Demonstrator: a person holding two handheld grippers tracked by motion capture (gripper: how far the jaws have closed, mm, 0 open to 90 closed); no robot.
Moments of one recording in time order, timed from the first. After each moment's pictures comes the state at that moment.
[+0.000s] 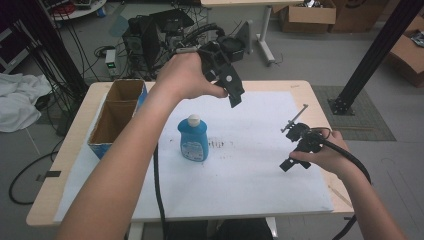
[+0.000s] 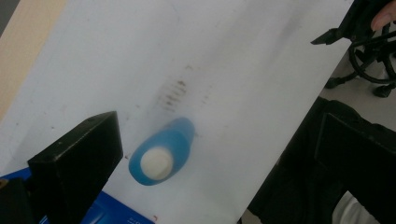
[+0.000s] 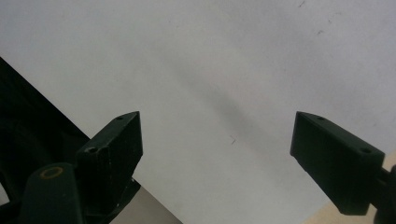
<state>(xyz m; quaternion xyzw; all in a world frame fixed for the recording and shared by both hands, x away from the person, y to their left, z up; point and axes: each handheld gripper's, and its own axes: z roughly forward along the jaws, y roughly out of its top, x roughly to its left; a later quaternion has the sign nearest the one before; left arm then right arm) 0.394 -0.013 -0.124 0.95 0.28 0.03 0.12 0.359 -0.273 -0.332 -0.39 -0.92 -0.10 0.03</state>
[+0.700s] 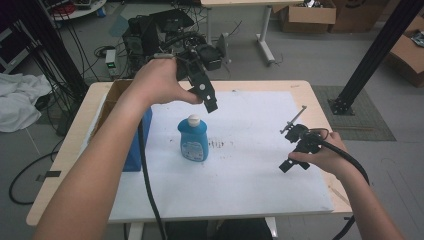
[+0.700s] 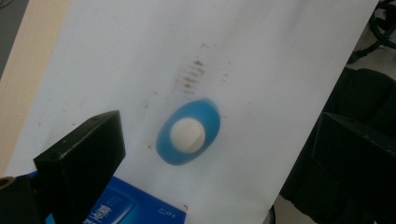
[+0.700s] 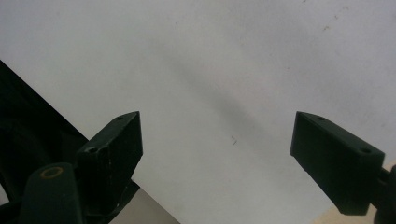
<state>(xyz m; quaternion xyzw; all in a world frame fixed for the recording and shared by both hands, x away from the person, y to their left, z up) 0.395 0.027 -0.144 0.97 0.23 0.05 0.12 0.361 -0.272 -0.338 -0.39 -0.92 -0.09 0.03</state>
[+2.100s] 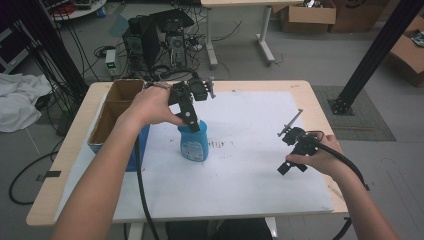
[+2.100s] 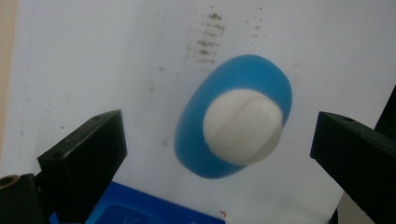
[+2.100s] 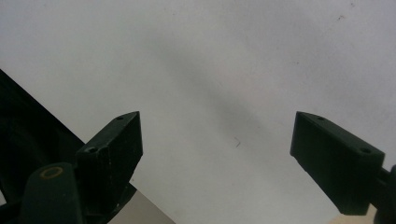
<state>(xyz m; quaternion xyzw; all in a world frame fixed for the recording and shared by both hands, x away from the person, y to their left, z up) 0.420 0.049 -0.241 0.98 0.16 0.05 0.06 0.363 -0.269 -0.351 -0.40 -0.91 -0.08 0.04</state>
